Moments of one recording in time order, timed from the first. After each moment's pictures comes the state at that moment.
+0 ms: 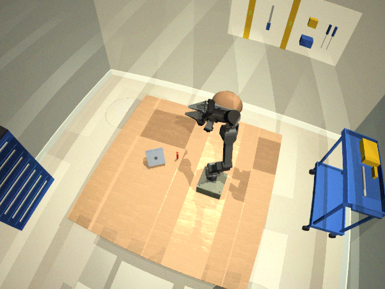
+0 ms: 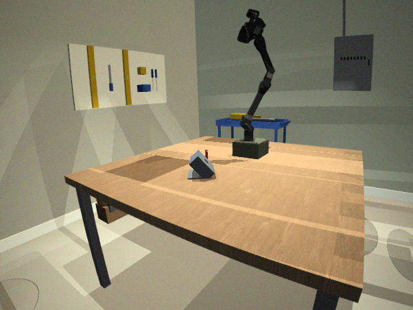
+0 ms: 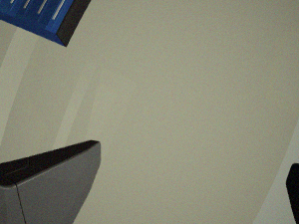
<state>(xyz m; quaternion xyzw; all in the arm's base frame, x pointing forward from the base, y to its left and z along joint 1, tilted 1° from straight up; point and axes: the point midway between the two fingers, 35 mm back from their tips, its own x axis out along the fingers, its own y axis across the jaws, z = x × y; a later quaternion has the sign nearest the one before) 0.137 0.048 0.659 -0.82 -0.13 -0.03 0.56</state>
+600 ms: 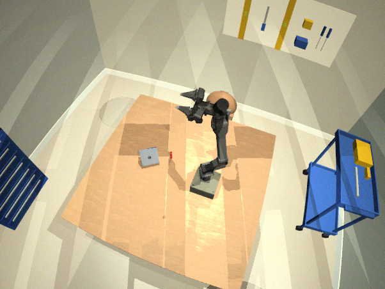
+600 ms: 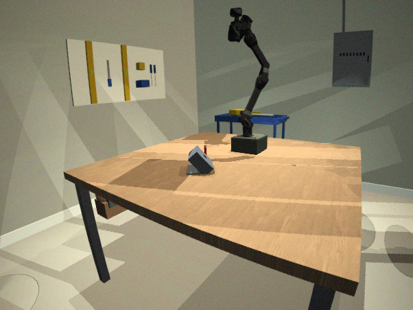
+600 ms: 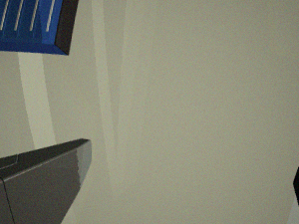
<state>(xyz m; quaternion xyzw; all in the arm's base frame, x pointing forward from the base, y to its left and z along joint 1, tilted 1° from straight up) 0.163 -0.015 0.647 -0.72 -0.11 -0.04 0.68</state>
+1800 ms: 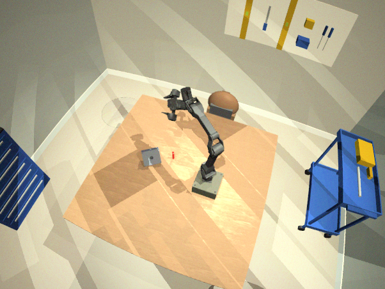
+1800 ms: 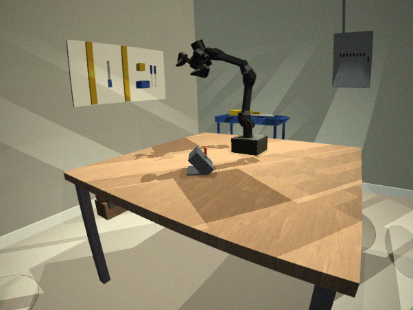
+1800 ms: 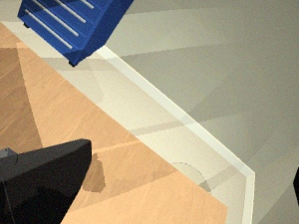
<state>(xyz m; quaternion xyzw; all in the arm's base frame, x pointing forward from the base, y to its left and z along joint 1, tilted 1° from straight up) 0.318 -0.208 0.414 -0.29 0.20 -0.03 0.94</state>
